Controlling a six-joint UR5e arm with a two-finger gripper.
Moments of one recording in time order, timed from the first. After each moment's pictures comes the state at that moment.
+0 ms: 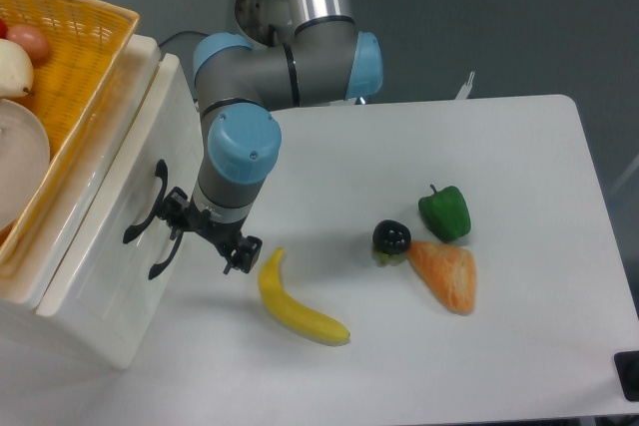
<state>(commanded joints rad) 2.29 -1.93 -1.56 -1.18 1.22 0.69</state>
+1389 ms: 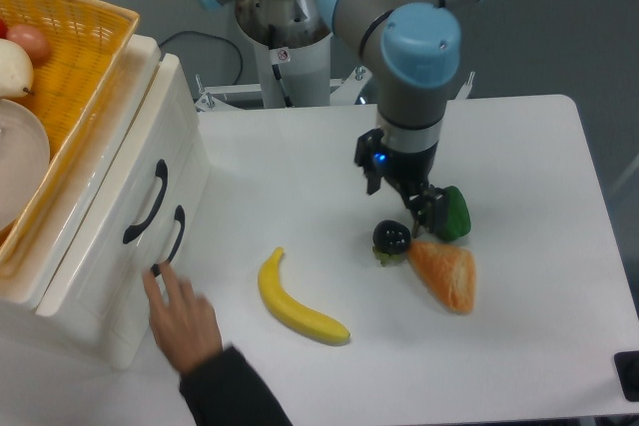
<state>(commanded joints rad) 2.63 -1.80 -1.57 -1.20 1.49 1.63</state>
